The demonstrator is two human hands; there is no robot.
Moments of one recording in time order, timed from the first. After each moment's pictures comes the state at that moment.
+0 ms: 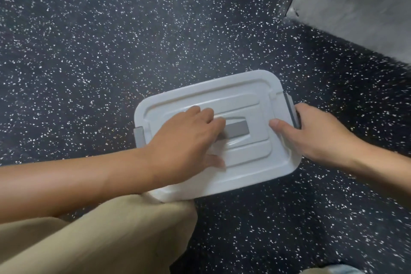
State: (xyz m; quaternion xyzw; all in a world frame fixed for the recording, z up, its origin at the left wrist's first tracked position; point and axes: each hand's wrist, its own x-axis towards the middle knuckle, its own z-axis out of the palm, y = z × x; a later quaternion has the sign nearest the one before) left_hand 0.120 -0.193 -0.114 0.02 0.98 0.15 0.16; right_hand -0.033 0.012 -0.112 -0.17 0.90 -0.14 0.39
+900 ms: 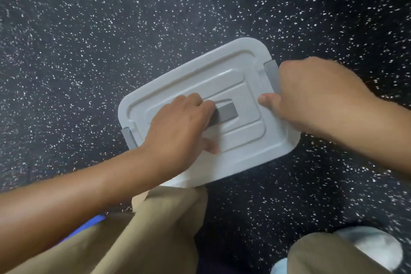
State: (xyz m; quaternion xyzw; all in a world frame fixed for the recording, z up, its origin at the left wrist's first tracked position) left_hand 0.094 -0.175 -0.114 -0.06 0.95 0.15 0.28; right_hand -0.043 -0.015 -0.079 -0.26 0.89 0.04 0.36
